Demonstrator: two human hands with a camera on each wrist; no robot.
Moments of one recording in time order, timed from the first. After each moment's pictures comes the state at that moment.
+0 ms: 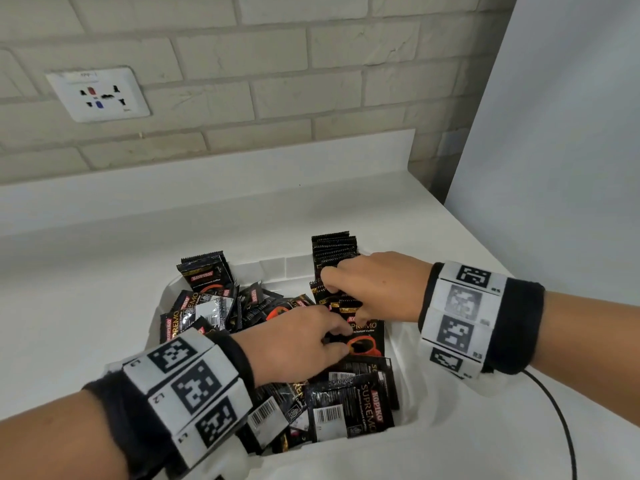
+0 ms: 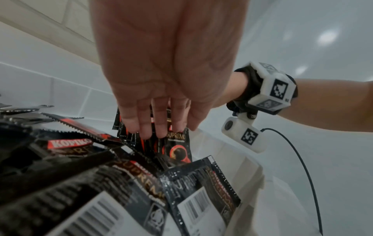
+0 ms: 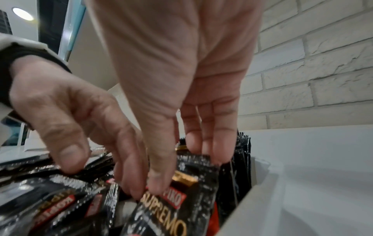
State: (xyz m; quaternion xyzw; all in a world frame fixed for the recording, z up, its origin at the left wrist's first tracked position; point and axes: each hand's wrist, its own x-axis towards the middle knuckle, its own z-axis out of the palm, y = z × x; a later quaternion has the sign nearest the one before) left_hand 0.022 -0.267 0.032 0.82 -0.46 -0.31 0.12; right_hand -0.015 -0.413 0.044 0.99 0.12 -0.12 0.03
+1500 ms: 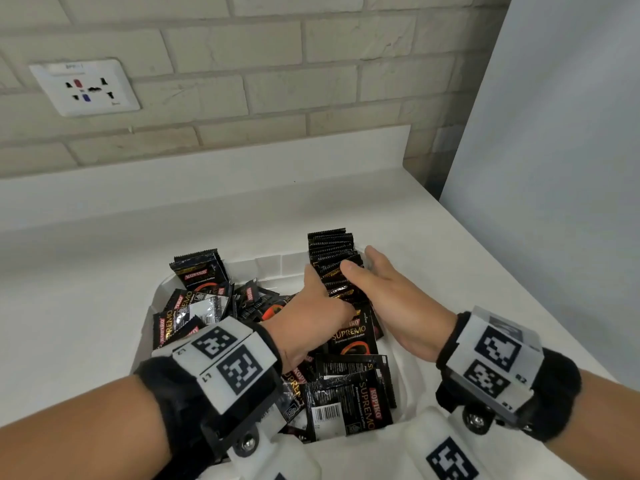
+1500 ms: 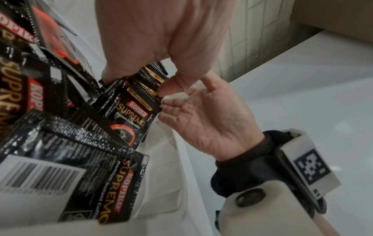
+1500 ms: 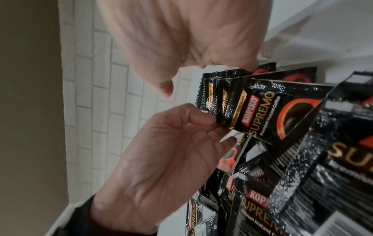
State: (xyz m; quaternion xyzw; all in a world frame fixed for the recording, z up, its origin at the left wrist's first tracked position) left_hand 0.011 -0.292 0.031 0.75 -0.18 -0.42 0.48; right_hand -0.042 -0.395 0.020 0.70 -0.23 0.00 -0.67
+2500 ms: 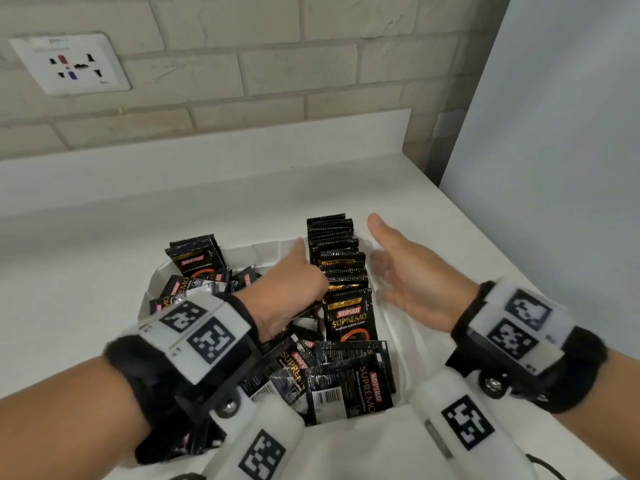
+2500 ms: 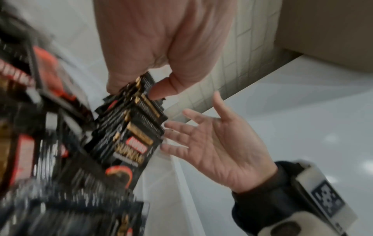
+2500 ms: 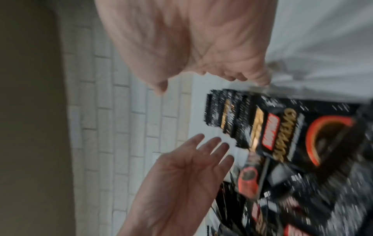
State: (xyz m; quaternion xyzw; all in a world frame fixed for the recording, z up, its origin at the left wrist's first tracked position) left_hand 0.029 -0.283 0.042 0.78 -0.18 -0.38 0.46; right_hand -0.046 -0.407 0.036 0.66 -0.24 -0.03 -0.71
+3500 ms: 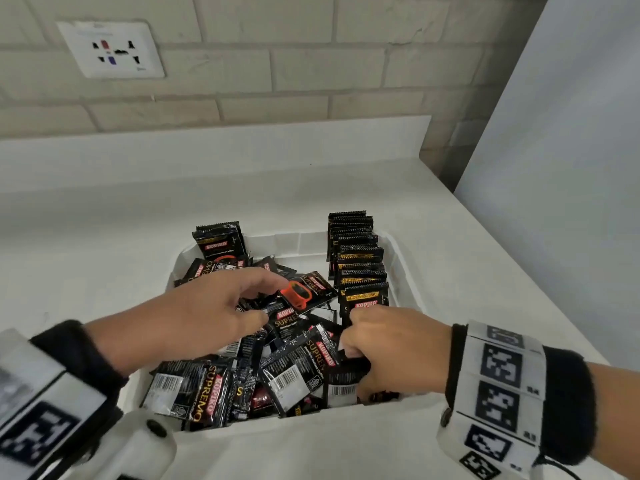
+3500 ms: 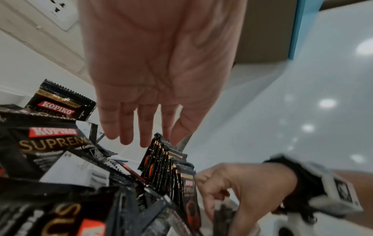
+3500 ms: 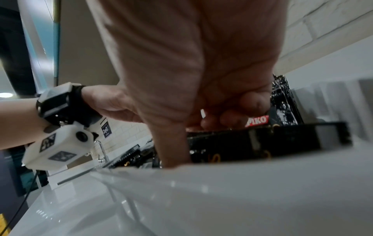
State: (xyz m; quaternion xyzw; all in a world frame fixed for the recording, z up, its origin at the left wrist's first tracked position) left_hand 0.050 -0.175 0.044 0.85 -0.35 -0.30 0.26; right_hand -0.063 -0.360 0.024 0.97 0.09 -0.21 -0.04
